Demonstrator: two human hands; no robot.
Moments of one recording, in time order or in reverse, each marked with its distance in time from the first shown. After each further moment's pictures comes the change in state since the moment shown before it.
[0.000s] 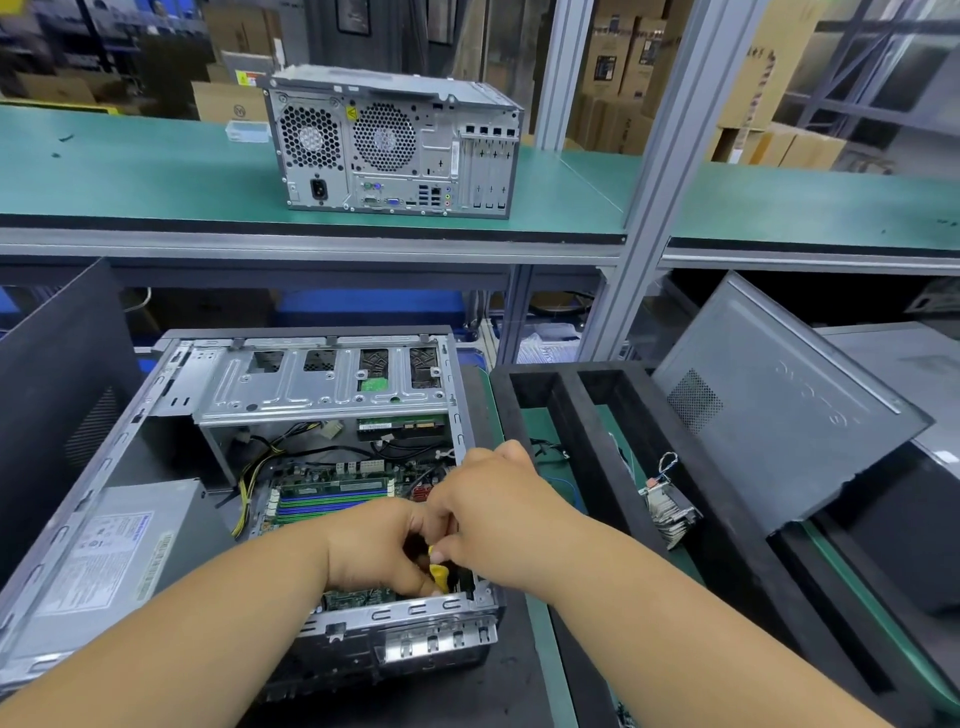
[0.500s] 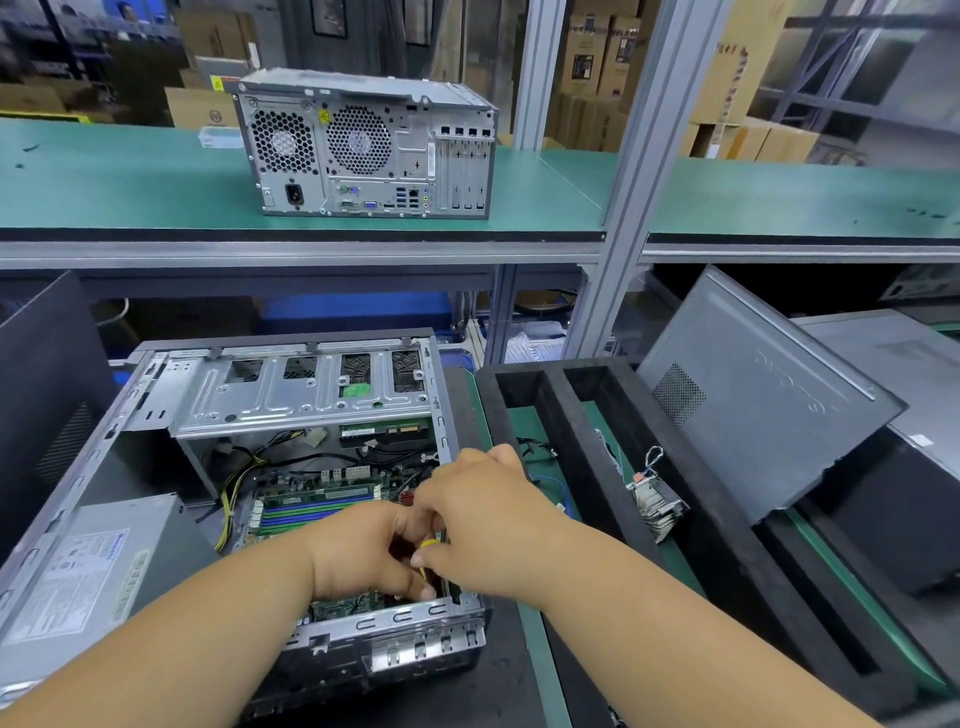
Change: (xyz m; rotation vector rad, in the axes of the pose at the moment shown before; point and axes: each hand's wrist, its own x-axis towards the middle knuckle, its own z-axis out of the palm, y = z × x) left_hand 0.002 -0.002 0.002 -0.033 0.030 -0.033; right_hand -0.007 0.004 0.003 0.041 0.070 0.000
